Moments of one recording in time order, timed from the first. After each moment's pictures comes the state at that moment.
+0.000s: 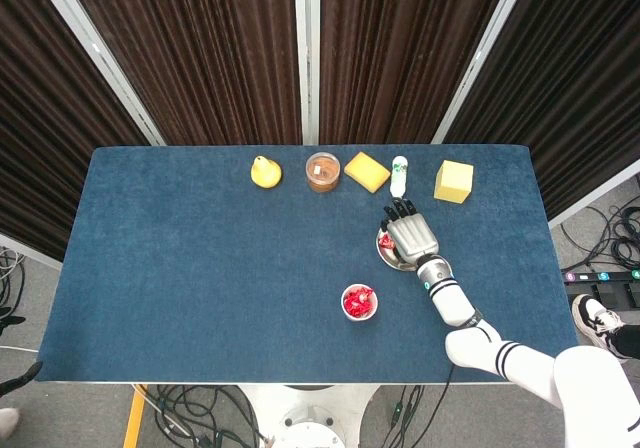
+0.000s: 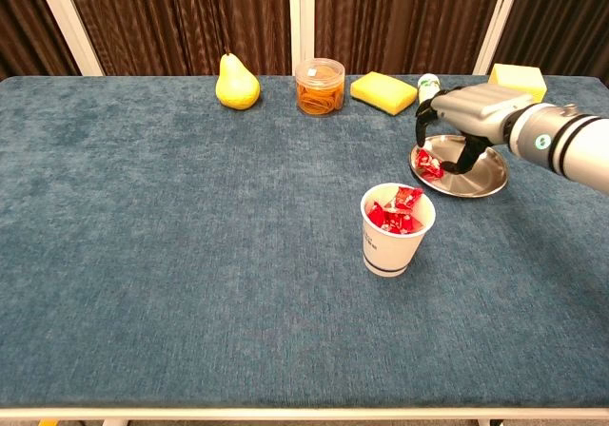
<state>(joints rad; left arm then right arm) 0.14 -1.18 -0.02 -1.49 1.46 1.62 -0.12 0.82 -1.70 0.17 -1.04 -1.06 0.77 -0.40</state>
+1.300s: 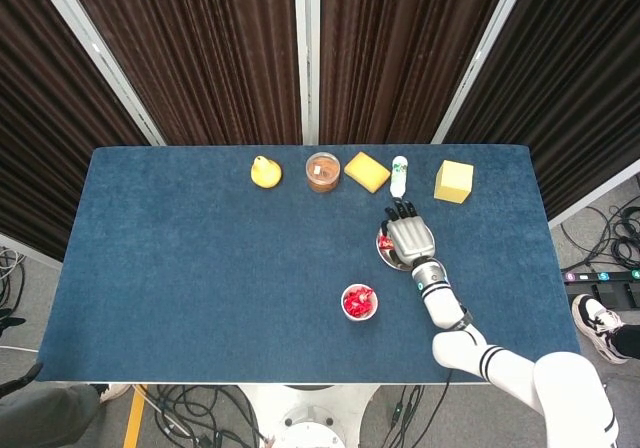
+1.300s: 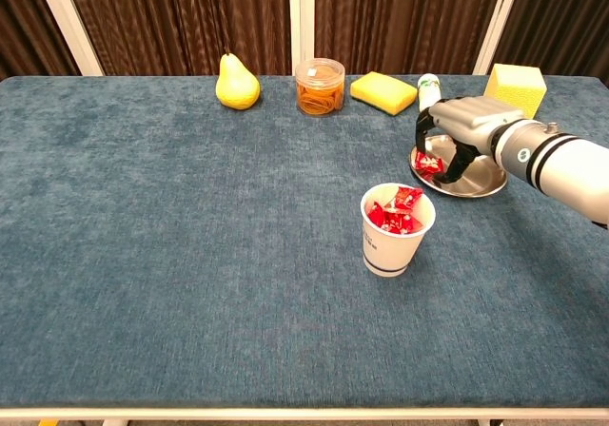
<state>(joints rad) 0.15 -1.20 -0.02 -1.47 1.46 1.62 -0.15 0.82 -1.83 0.21 -0.90 -1.01 0.78 -0.39</state>
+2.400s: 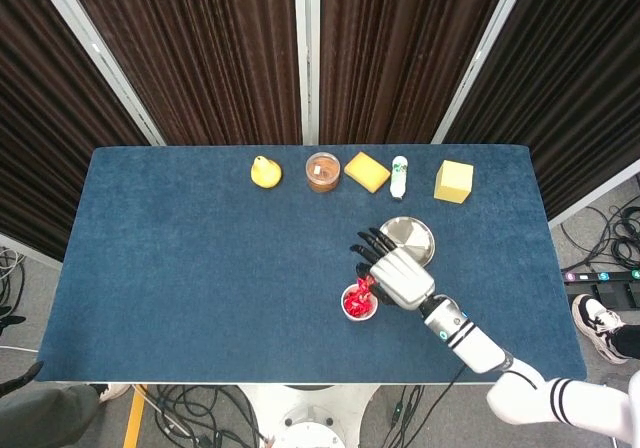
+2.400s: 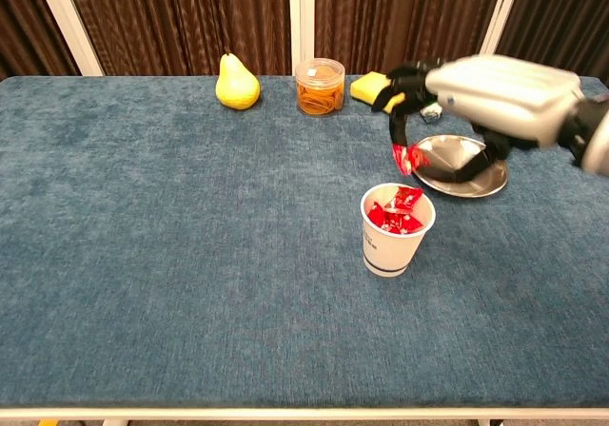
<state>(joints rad) 0.15 -1.17 -0.02 -1.51 1.48 1.64 -0.11 0.70 -1.43 0.02 -1.51 -1.58 1.05 -0.15</state>
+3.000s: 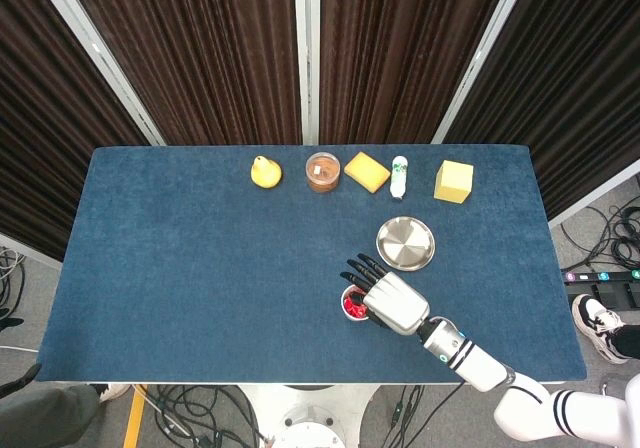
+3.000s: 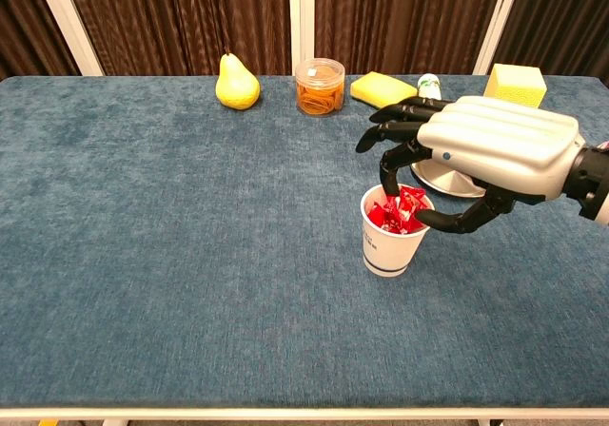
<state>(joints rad) 0.16 -1.17 -0.01 -1.51 1.48 1.64 -0.13 0.68 -1.46 -0.03 -1.50 -1.68 1.07 -0.19</state>
